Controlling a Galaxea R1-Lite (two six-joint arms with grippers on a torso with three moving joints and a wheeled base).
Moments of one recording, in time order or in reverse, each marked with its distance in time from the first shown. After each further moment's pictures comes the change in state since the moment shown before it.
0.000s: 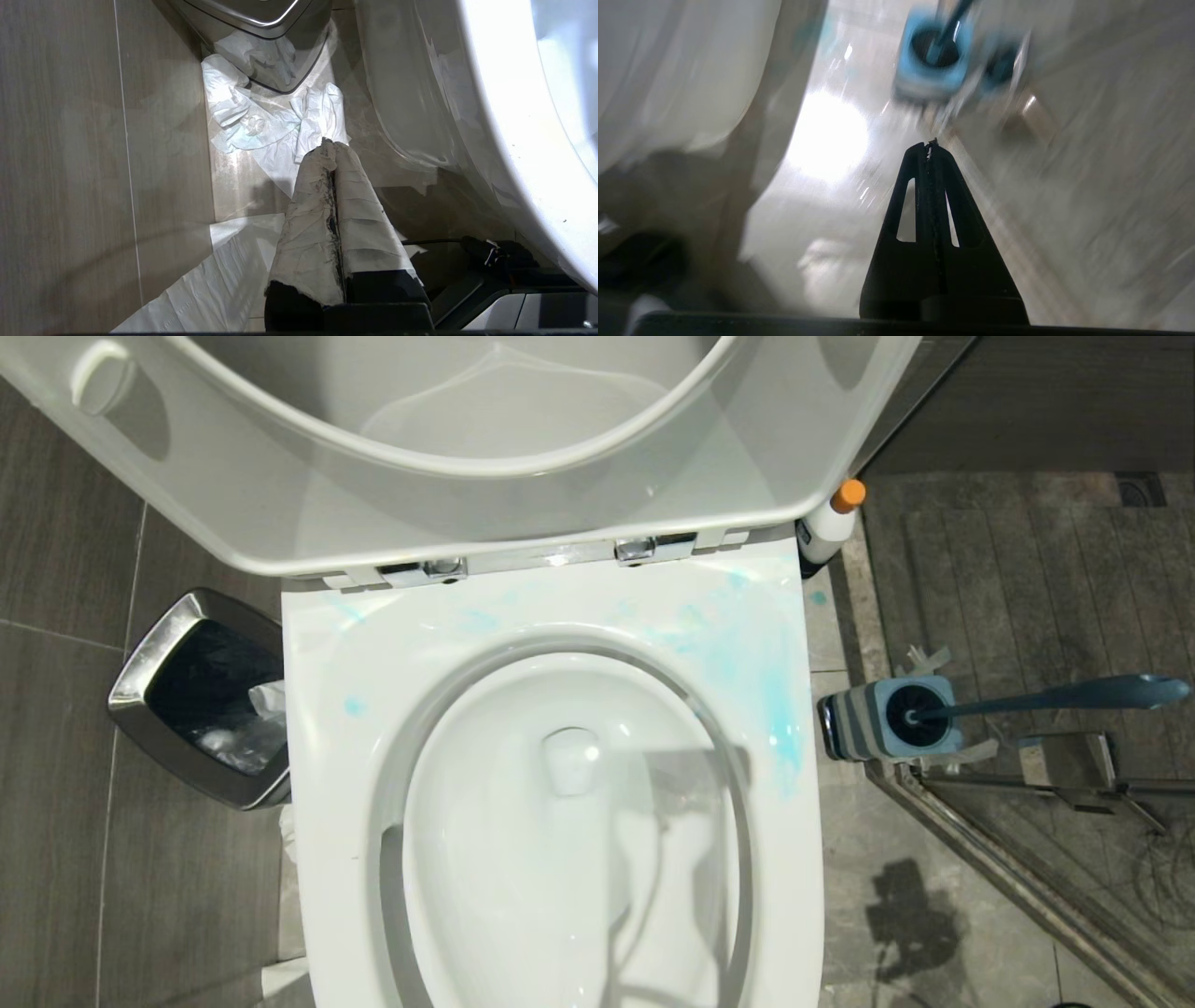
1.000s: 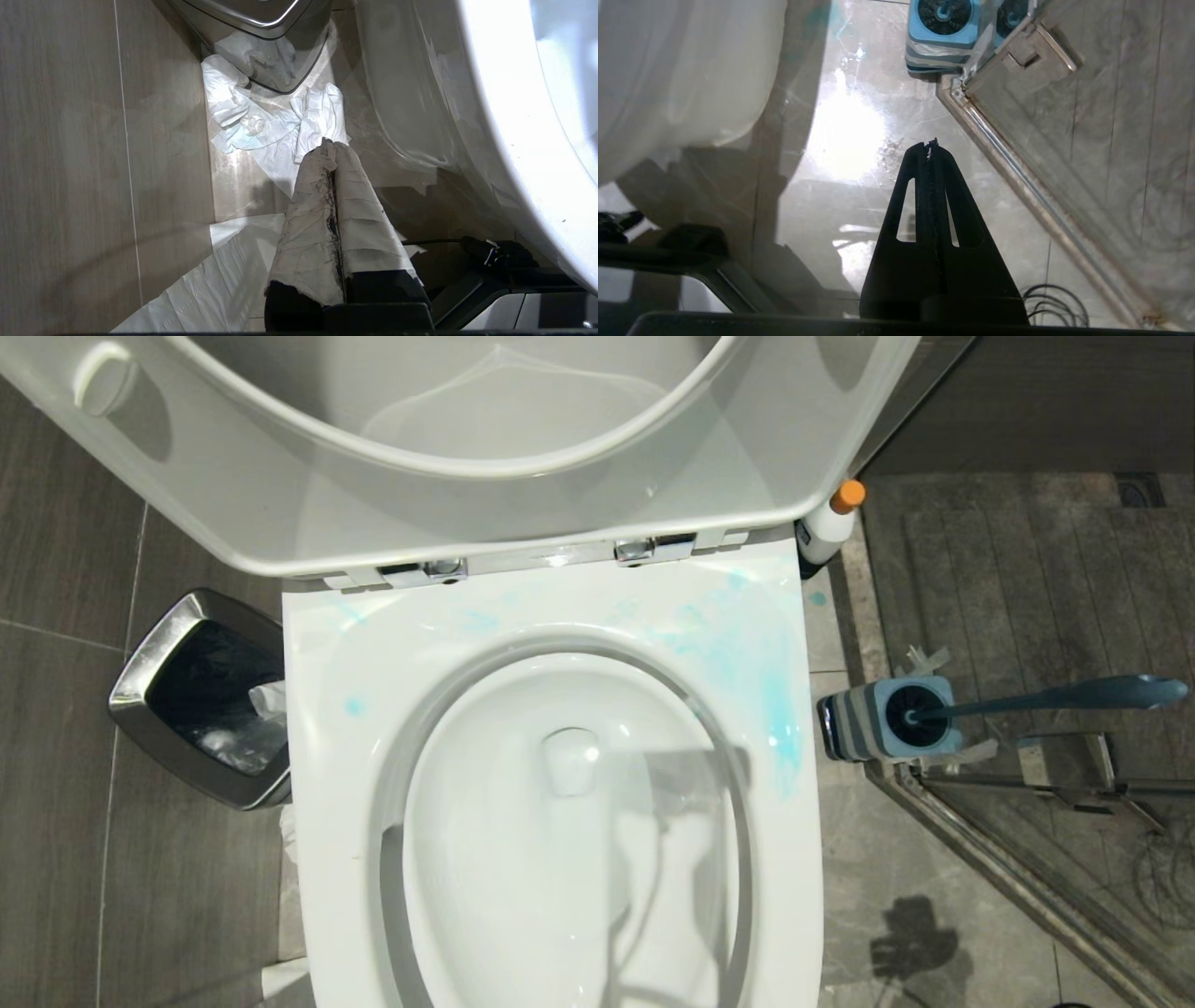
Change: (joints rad) left arm 0.000 0.000 0.000 0.000 0.000 -0.001; right arm -0.006 -0.261 0.018 0.231 -0.006 0.115
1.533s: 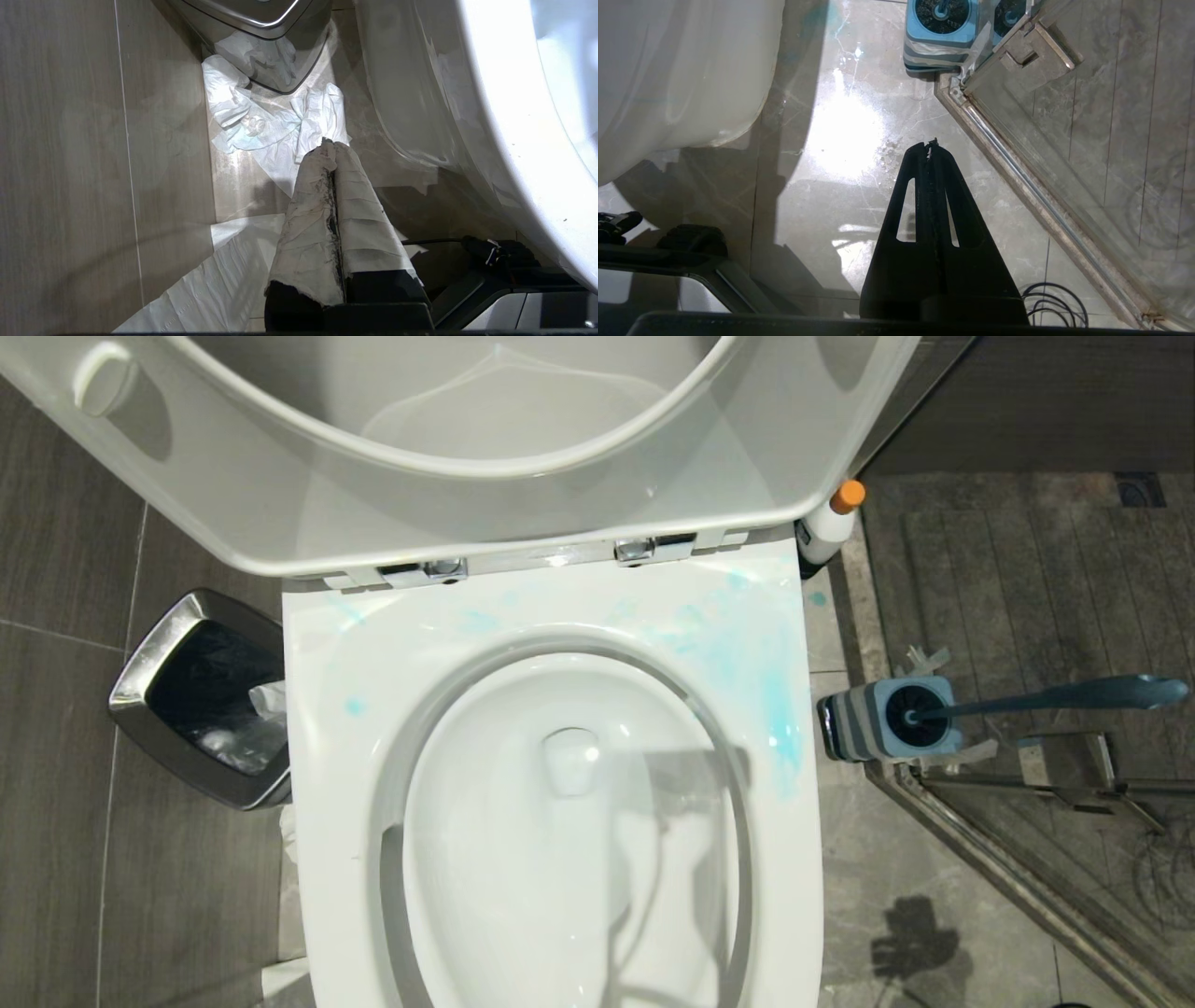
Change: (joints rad) left arm 0.000 0.000 0.000 0.000 0.000 0.004; right arm 0.000 0.000 0.000 0.000 -0.001 -0.004
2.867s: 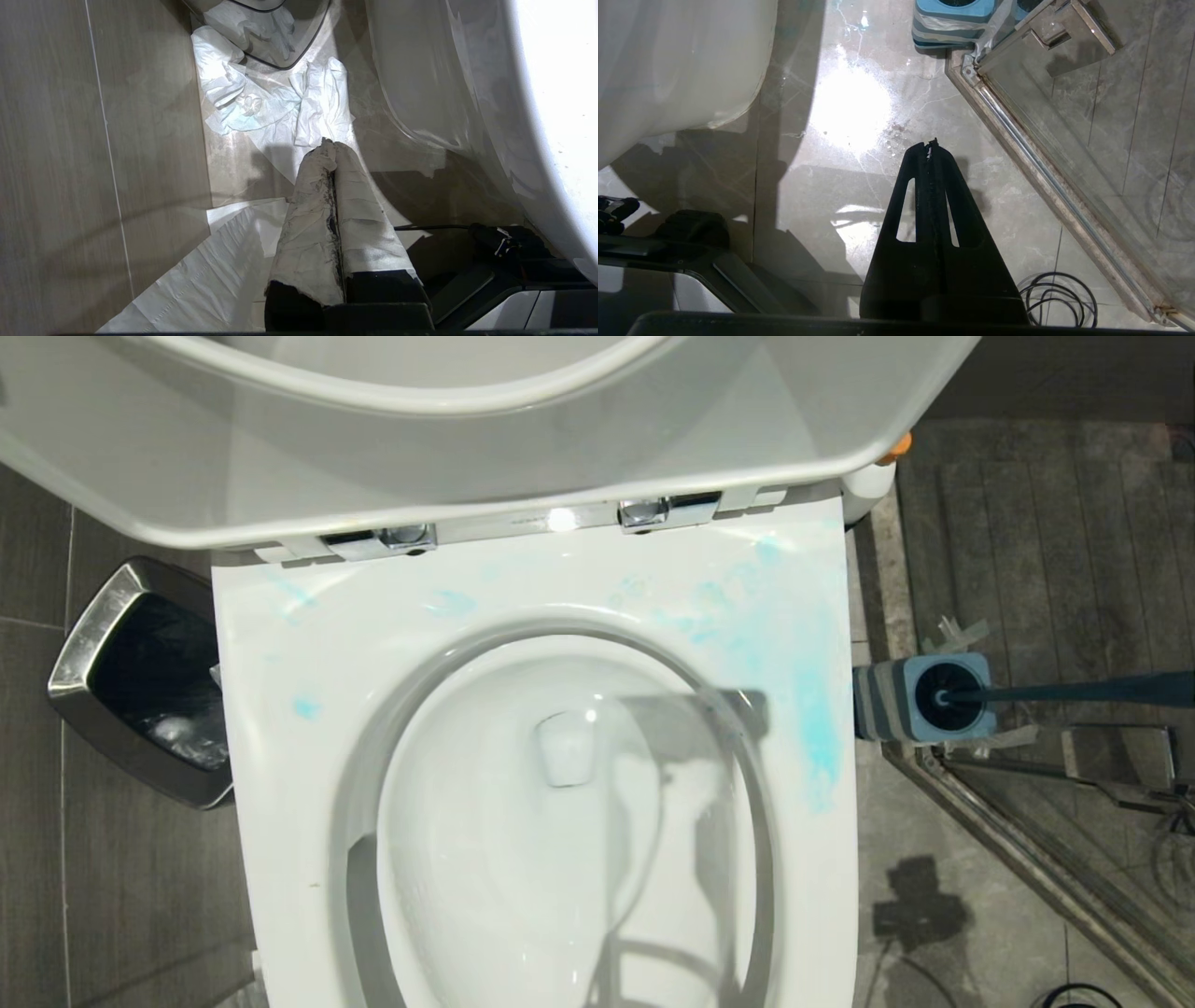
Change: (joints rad) left arm 0.000 0.000 0.000 0.000 0.000 0.003; right arm 0.000 0.001 -0.002 0.001 0.012 0.003
